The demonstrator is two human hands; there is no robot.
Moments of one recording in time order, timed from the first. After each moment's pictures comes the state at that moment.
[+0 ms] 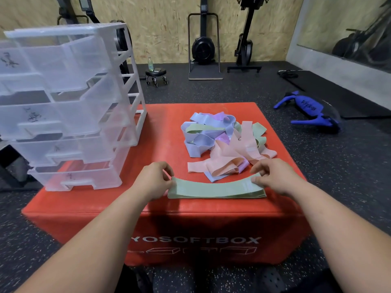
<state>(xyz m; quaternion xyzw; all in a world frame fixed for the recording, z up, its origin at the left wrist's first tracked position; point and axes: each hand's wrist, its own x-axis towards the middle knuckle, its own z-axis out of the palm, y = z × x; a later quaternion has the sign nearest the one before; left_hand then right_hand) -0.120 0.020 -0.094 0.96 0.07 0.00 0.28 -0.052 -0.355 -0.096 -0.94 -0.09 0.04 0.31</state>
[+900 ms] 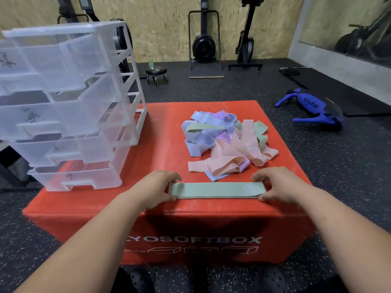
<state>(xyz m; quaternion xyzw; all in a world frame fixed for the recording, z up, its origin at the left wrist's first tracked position) -0.119 0.035 -0.109 0.98 -0.13 -0.04 0.15 -0.064 -0.365 -0.094 -0.97 -0.17 0.12 0.15</state>
